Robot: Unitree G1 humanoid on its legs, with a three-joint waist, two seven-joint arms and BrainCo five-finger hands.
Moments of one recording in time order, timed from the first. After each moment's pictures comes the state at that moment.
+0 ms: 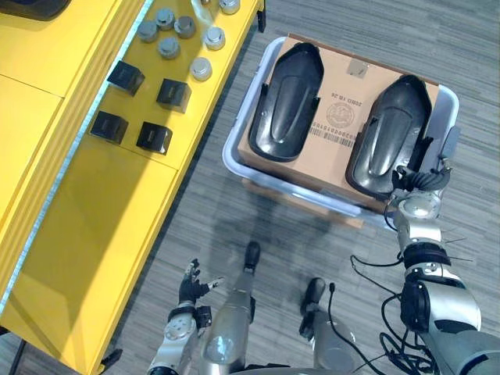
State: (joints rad) left arm 0.05 0.12 -0.17 0.64 -0.25 -0.22 0.20; right arm -0.76 -0.40 -0.31 0.96 0.03 -0.03 -0.47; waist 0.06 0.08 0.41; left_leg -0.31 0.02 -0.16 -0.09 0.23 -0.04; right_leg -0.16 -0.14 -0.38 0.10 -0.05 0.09
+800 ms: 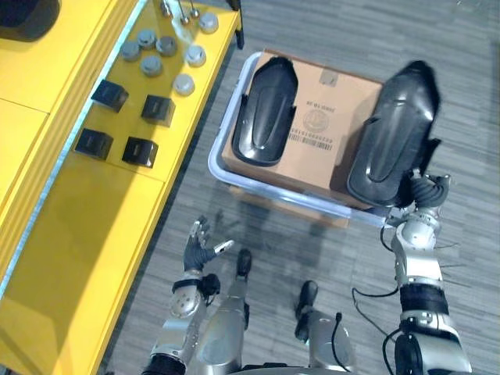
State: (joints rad) left arm 0.10 0.11 -0.18 -0.01 -0.20 -0.22 0.25; right arm -0.24 -0.16 -0.28 0.07 -0.19 -0.03 -0.51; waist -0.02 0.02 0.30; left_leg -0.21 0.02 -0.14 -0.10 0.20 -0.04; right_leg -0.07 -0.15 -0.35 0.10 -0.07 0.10
